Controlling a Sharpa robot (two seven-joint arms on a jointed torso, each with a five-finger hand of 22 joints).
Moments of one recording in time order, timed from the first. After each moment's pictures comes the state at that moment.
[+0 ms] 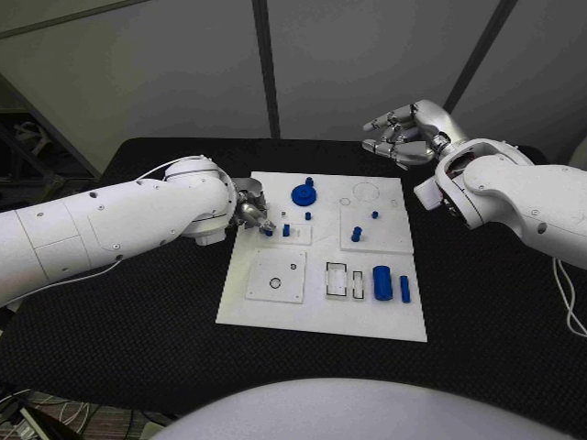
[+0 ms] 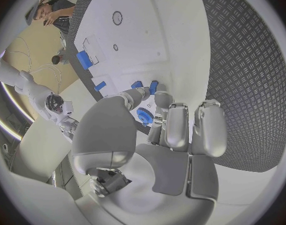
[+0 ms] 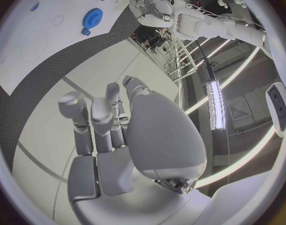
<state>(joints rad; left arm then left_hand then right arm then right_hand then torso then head) 1.21 -0.69 -0.04 1.38 -1.14 0.11 -0.53 1.14 -0.19 0.65 0.11 0.31 0.99 0.04 0.52 0.69 1.27 -0.01 0.99 0.81 1.47 -0.08 1.26 1.30 0.06 1.45 0.03 1.35 1.31 1.22 -0.76 0.03 1.39 -0.84 -0.47 0.10 1.48 -0.14 0.16 0.25 0.39 0.95 0.15 0.11 0.07 1.11 0.06 0.75 0.78 1.45 -0.01 1.10 1.02 0.11 1.22 0.10 1.17 1.04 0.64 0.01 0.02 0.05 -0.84</state>
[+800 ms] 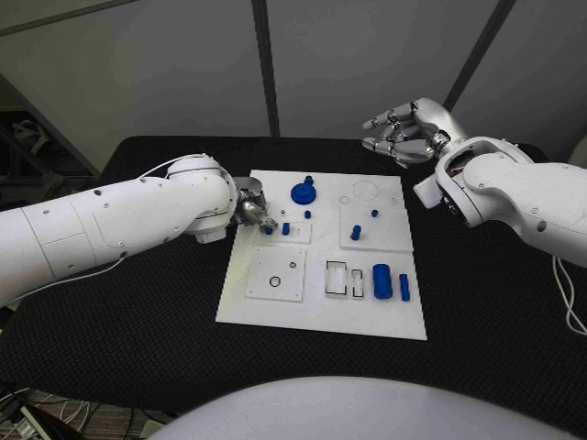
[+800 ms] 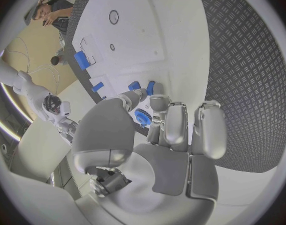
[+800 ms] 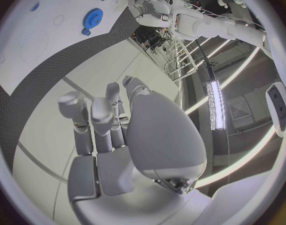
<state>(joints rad) 1.21 -0.67 -0.04 1.34 -1.15 0.12 -0.54 1.07 -0.19 0.59 0.15 0.31 1.02 0.02 0.52 0.65 1.33 -0.05 1.01 0.84 1.46 -0.09 1.26 1.30 0.06 1.46 0.02 1.37 1.31 1.22 -0.76 0.03 1.39 -0.84 -0.47 0.10 1.48 -0.14 0.16 0.26 0.39 0.95 0.15 0.11 0.07 1.11 0.06 0.75 0.78 1.45 -0.01 1.09 1.02 0.11 1.22 0.10 1.17 1.04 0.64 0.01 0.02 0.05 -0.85</state>
